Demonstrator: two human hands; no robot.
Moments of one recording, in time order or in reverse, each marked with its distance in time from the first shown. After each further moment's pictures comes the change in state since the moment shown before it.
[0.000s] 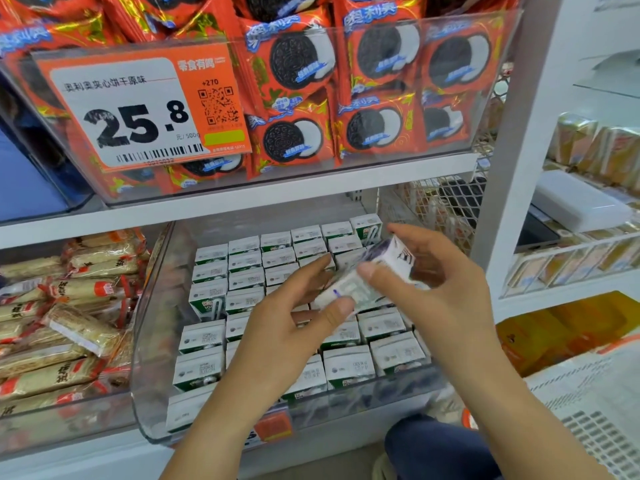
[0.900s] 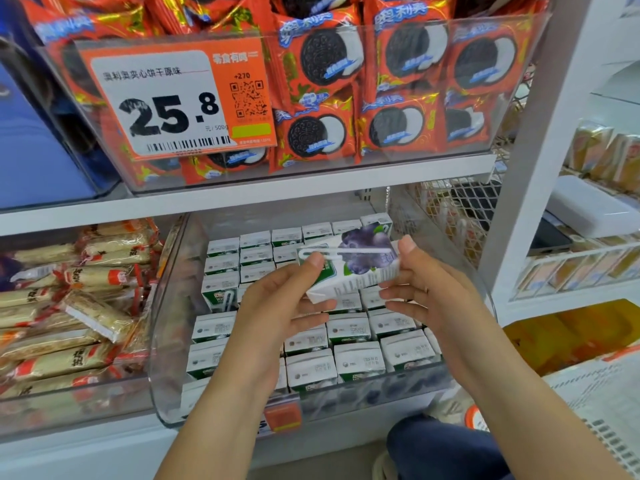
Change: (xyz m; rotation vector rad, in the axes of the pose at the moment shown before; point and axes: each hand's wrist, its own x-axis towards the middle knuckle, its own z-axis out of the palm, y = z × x) left_hand 0.003 0.011 -0.012 -0.573 0.215 -0.366; right_hand 0.008 0.012 0.002 0.307 -0.171 0.446
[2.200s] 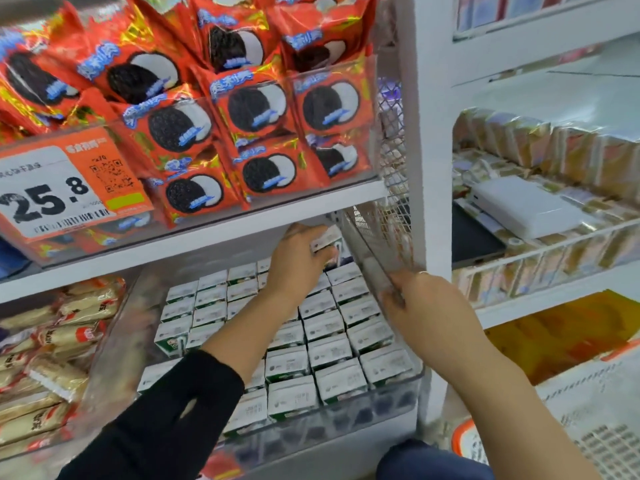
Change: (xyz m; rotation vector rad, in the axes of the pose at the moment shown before) left_hand 0.139 -0.018 0.094 1.081 0.012 0.579; right_hand 0.030 0.000 -0.081 -1.156 0.106 -0.382
